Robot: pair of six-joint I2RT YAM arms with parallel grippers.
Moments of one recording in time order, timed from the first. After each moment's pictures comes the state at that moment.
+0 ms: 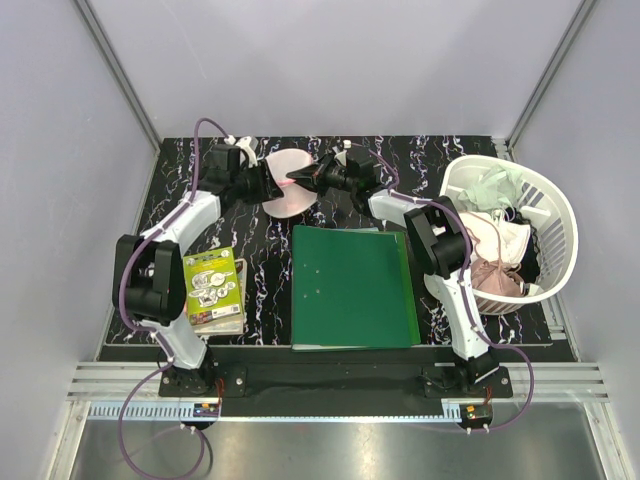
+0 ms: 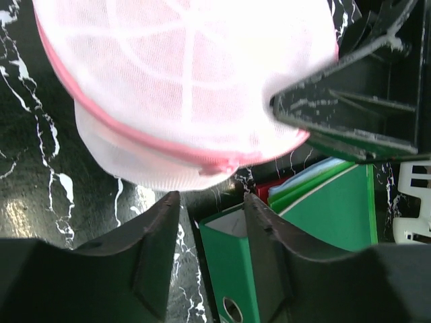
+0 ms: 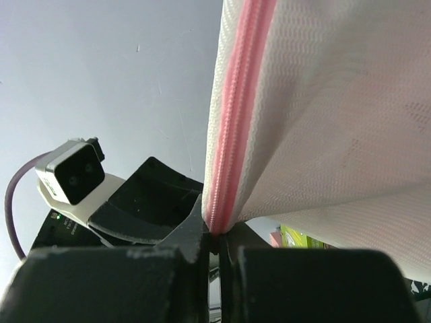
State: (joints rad) left arm -0.19 1.71 1.26 -0.23 0.34 -0.38; right arm 0.49 2.37 1.70 0.56 -0.64 1.55
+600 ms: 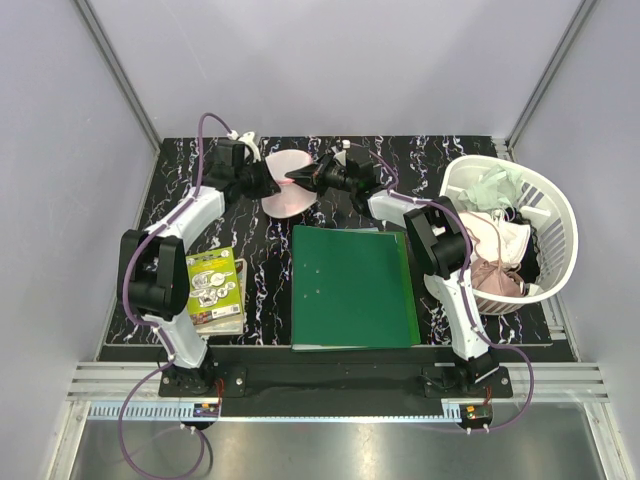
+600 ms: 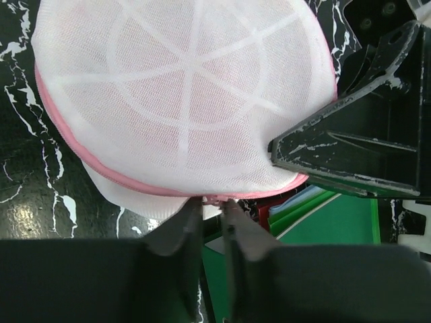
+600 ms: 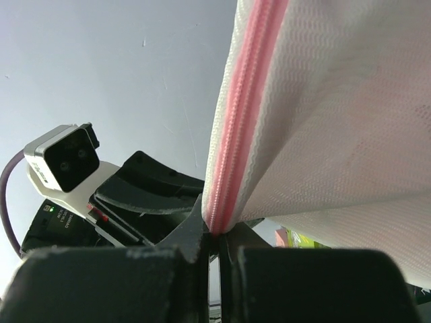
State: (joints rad) left arm -0.20 1.76 1.33 -0.23 0.29 -0.38; right arm 0.50 2.36 1.69 0.58 -0.65 1.57
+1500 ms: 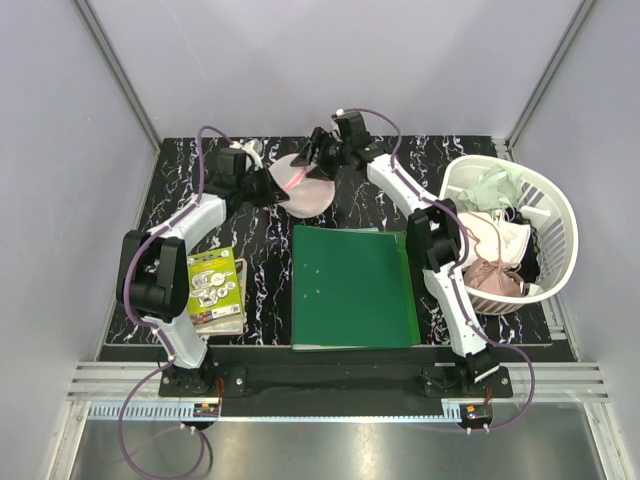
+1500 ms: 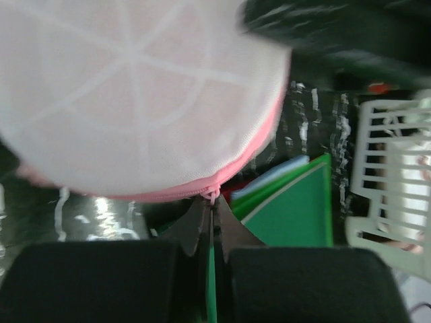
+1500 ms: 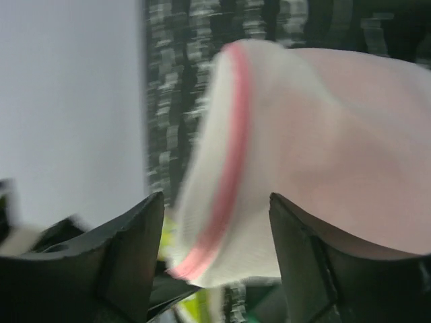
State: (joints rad) left arm -0.20 1.74 1.24 -0.15 0.40 -0.52; right arm 0.47 2.55 2.40 -0.38 -0.54 0.90
